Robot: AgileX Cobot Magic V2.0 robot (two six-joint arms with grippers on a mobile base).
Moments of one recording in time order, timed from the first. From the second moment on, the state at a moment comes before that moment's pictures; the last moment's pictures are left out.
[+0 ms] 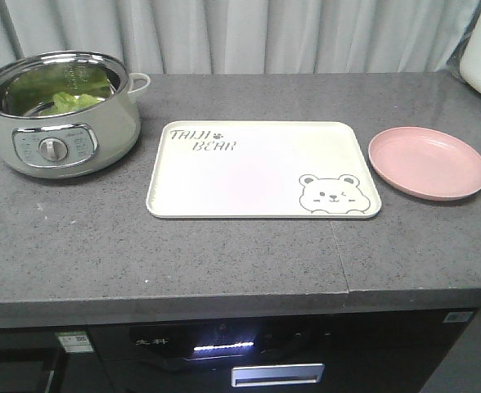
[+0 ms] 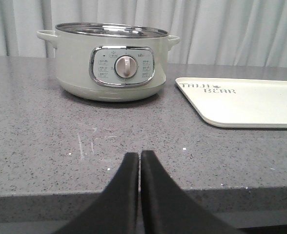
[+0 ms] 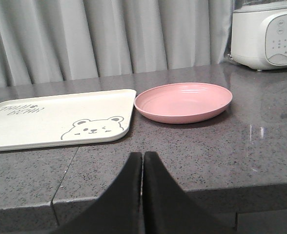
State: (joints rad) left arm -0.07 -0.01 0.03 0.01 0.14 -0.12; right arm 0.02 -0.01 0.03 -0.08 0.09 0.20
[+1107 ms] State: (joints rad) left arm -0.07 -0.01 0.03 0.01 0.14 -0.12; right arm 0.02 -0.01 0.03 -0.08 0.09 0.20
